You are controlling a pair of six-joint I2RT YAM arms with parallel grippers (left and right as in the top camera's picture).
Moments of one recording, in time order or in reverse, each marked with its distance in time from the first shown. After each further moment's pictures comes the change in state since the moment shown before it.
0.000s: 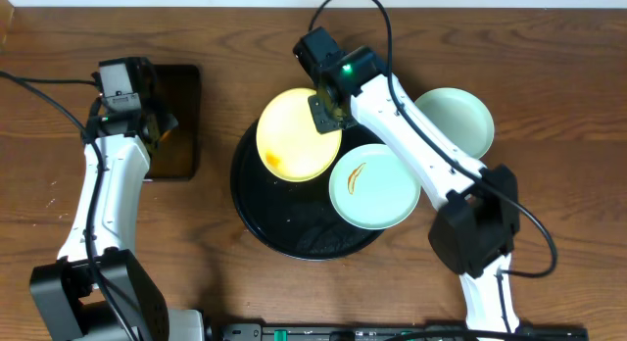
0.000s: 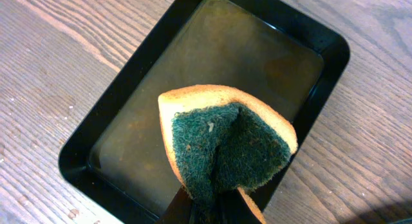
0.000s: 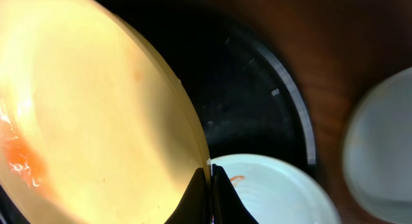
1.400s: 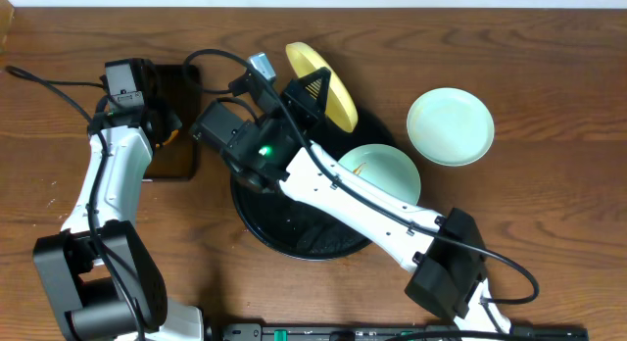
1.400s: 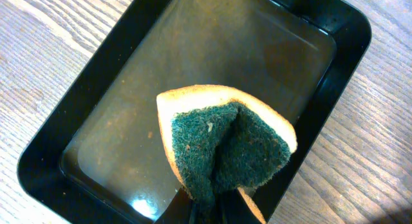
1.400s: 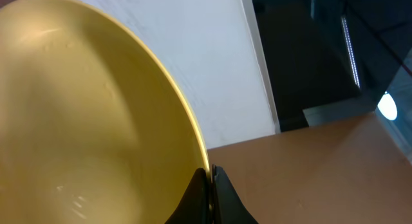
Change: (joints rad) left arm 0.006 0.092 0.000 0.037 0.032 0.003; right arm 0.367 -0.019 0.003 0.160 1.284 -0.386
